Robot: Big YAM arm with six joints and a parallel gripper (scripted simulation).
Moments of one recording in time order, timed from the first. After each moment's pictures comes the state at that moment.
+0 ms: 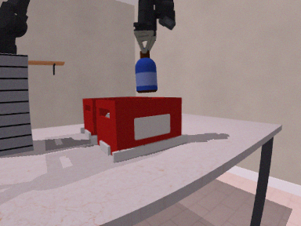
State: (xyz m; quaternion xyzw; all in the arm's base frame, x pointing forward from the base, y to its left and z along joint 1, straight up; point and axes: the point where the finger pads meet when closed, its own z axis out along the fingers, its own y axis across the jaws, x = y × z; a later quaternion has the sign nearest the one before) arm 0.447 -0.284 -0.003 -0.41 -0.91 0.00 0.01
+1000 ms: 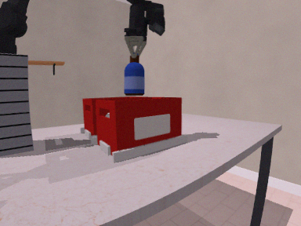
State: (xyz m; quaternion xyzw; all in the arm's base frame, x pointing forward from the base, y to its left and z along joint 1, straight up) arm 0.433 -0.241 -0.013 -0.40 -0.92 -0.01 0.03
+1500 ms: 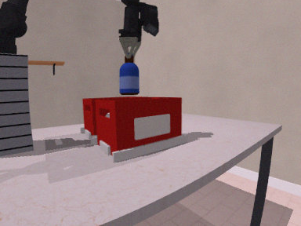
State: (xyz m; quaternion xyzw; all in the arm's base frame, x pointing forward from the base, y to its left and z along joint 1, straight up) arm 0.425 -0.217 -0.011 -0.40 -0.92 0.00 0.02
